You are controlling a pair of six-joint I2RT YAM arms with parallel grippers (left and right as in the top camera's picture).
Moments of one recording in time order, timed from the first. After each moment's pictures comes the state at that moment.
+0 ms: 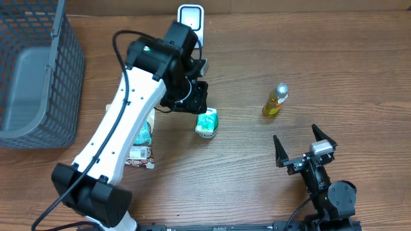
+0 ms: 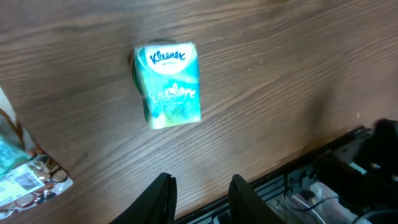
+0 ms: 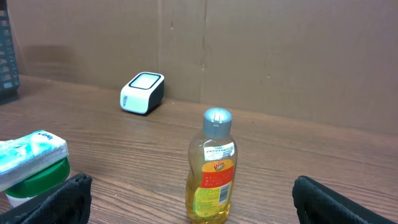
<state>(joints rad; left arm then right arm) -0.44 1.80 1.83 -1.46 0.33 -0.25 0.15 0.01 0.02 -0.02 -0.12 -0.06</state>
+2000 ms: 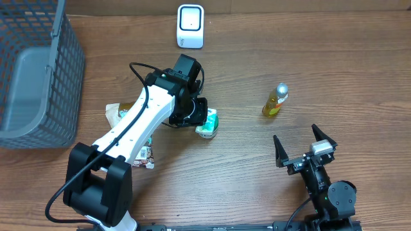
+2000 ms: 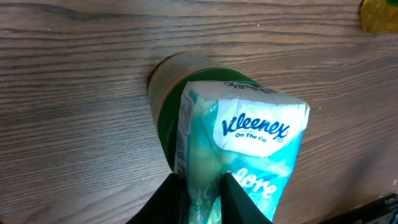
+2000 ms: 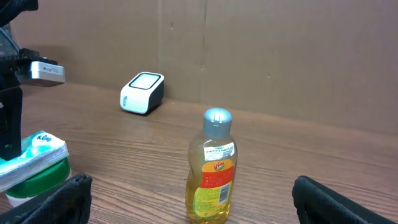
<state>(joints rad) -0.44 1.80 1.40 -1.01 0.29 -0.44 0.15 0.01 0.02 -0.02 -0.12 -0.06</state>
